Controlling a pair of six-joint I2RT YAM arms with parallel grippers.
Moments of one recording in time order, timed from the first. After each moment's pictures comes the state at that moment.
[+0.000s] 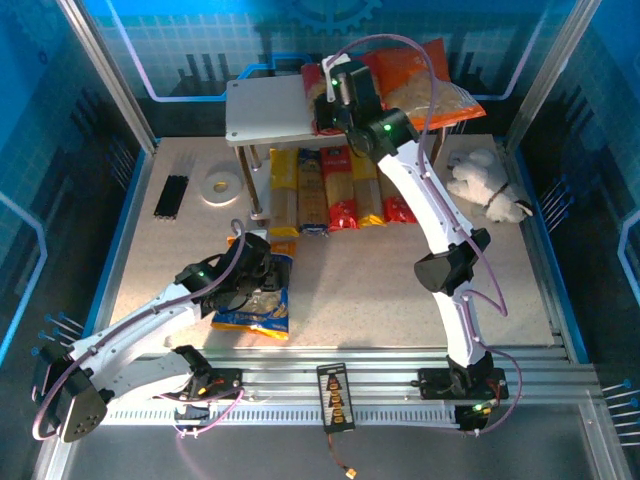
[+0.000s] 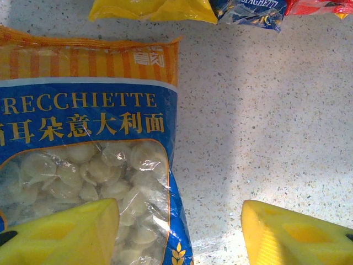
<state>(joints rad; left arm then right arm) -0.66 1.03 0.75 -0.63 -0.14 -0.66 0.59 2.19 2.66 -0.88 0.23 0.16</state>
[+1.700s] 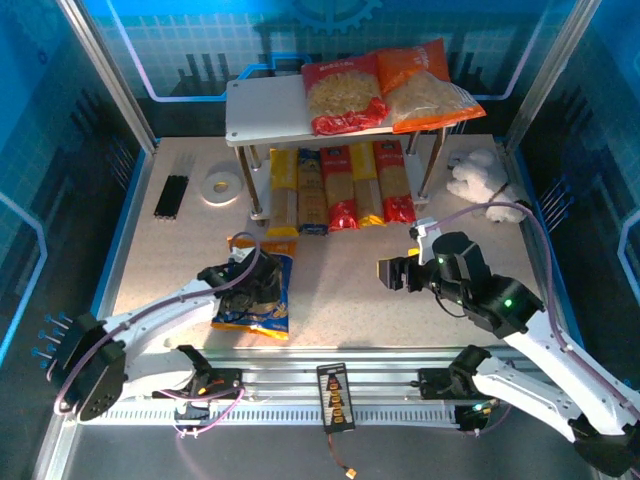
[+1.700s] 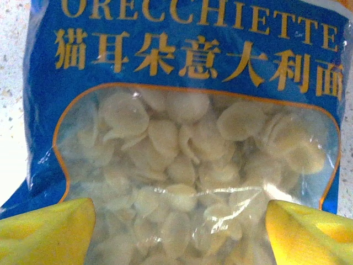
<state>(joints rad) -0.65 1.20 0.64 -0.65 -0.30 -0.81 0.70 0.73 0.87 -0.73 0.05 0.40</state>
